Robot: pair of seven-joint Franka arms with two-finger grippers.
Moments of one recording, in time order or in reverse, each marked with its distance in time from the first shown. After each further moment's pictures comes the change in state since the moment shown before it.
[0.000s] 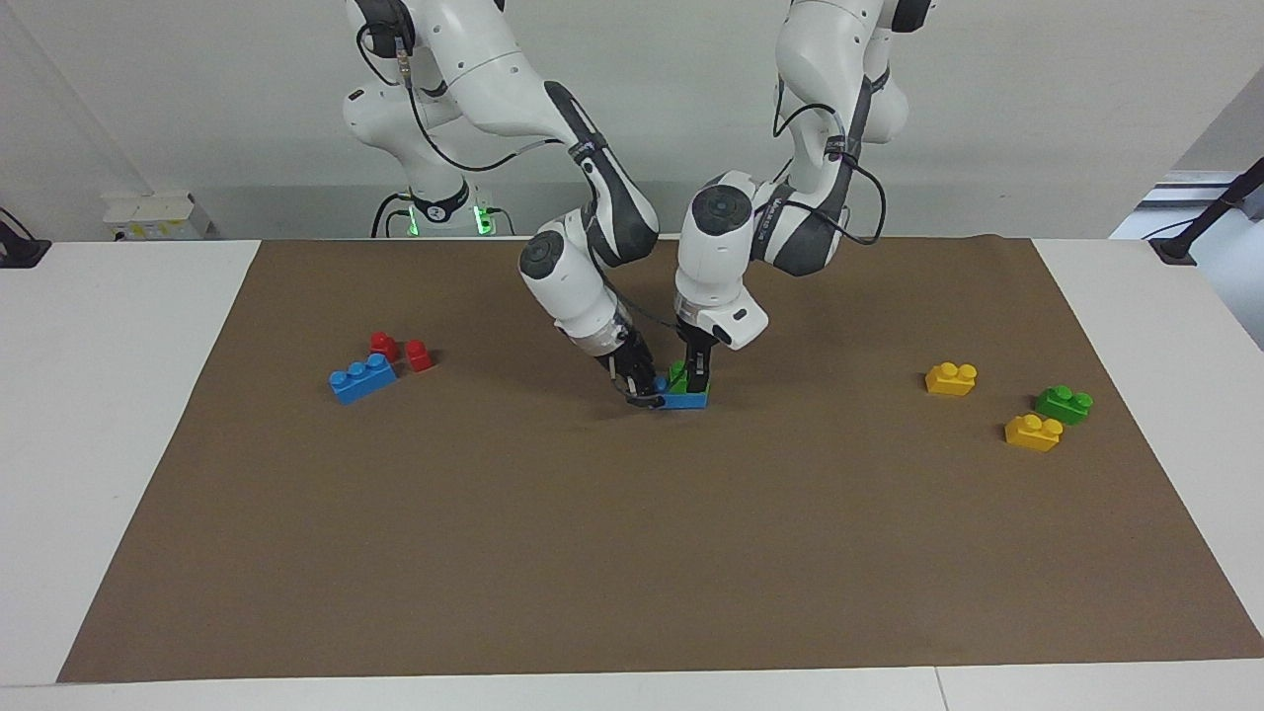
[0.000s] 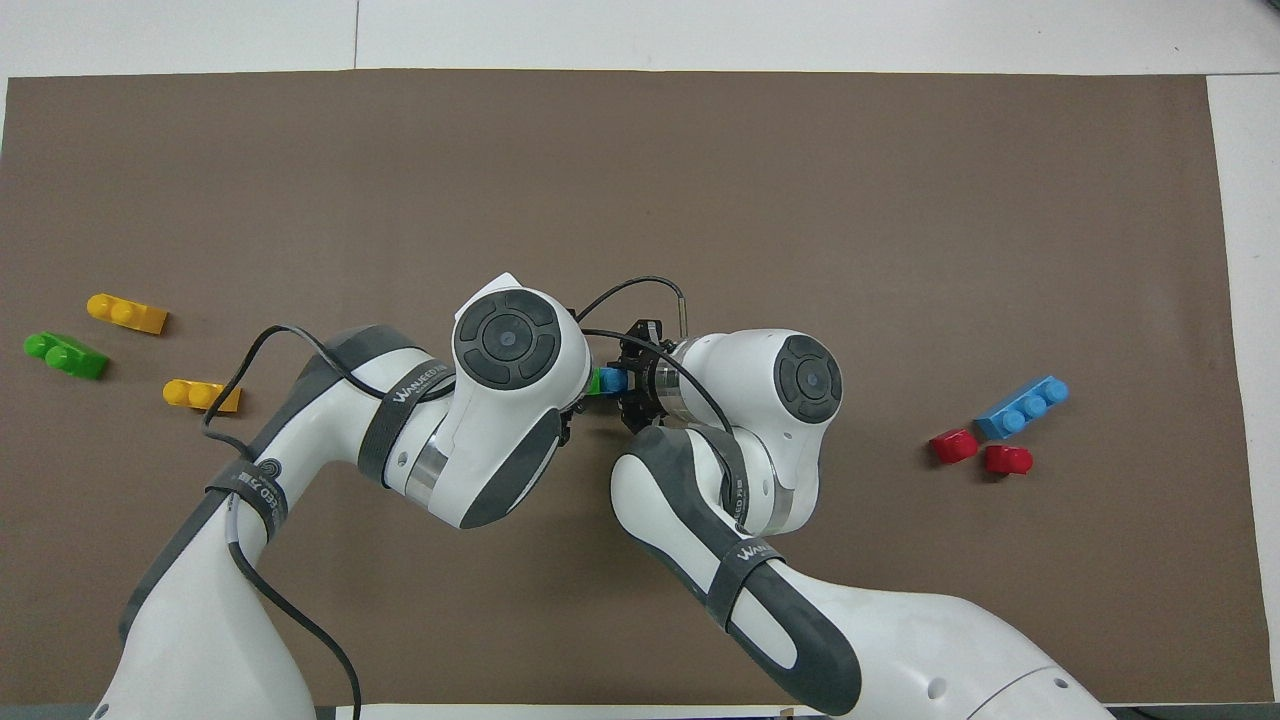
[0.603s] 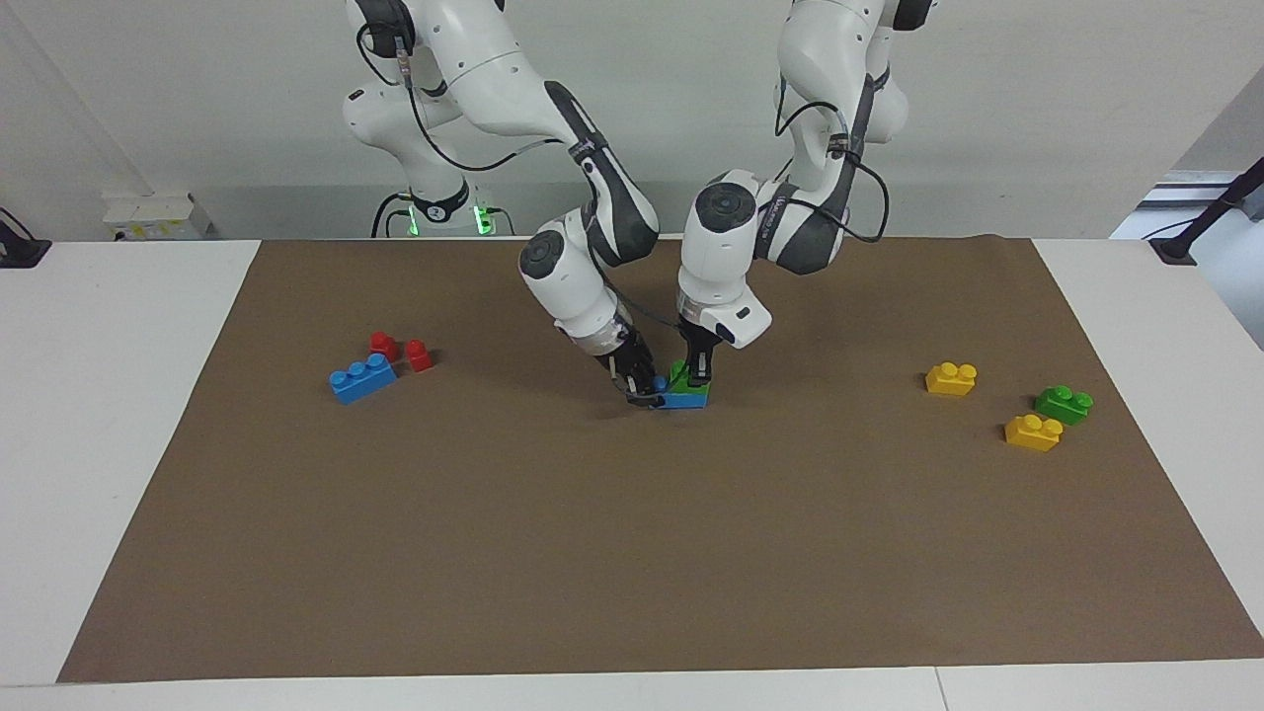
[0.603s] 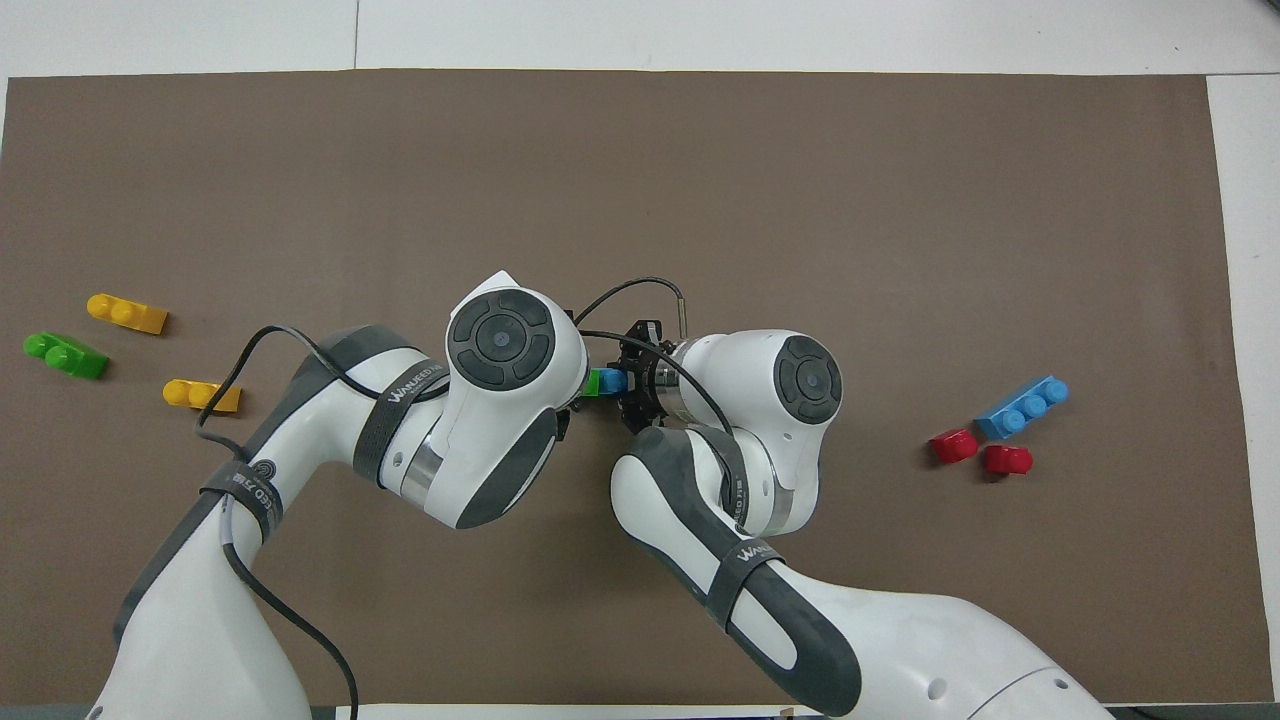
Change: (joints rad) left arm 0.001 -0.002 0.002 -0.003 0.002 0.010 -0.002; right arm 0.001 -0.001 0.000 -0.002 0.000 0.001 -0.006
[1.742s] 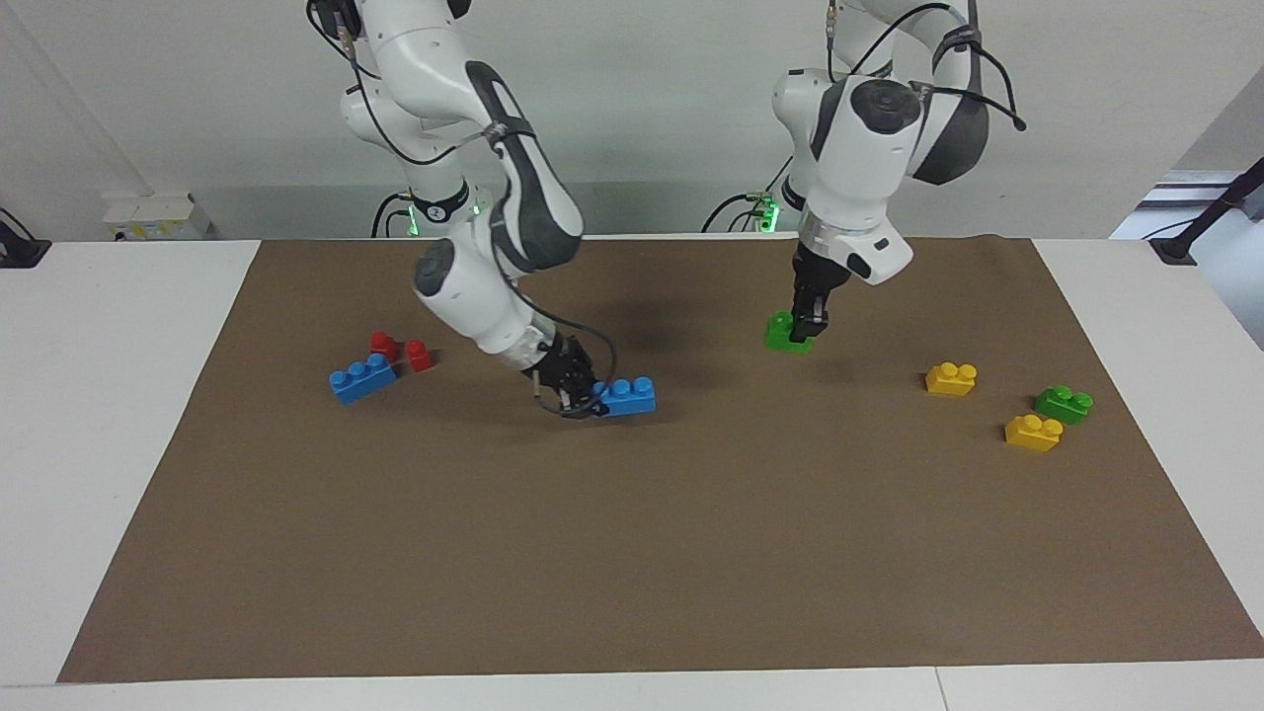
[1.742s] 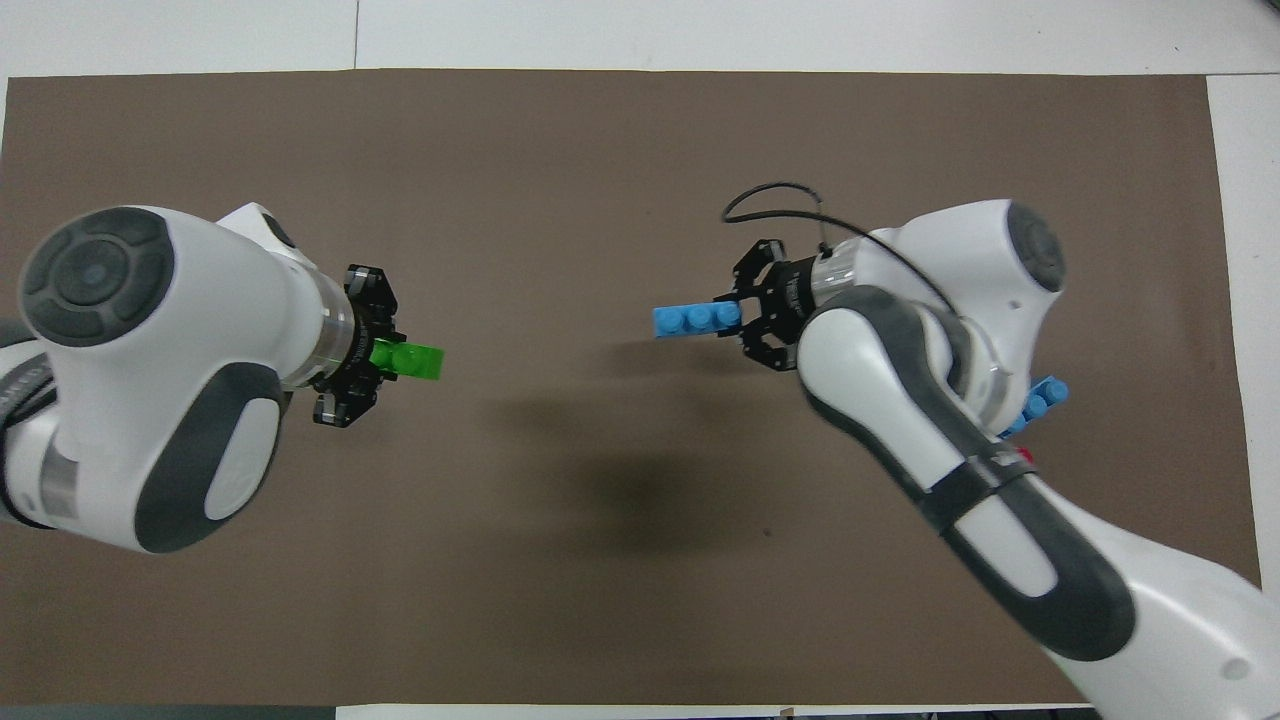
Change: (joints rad) left arm 0.281 -0.285 0.013 0.001 -0.047 -0.281 0.440; right arm -0.336 -0.143 -0.031 0.097 -0.069 -0.439 -0.239
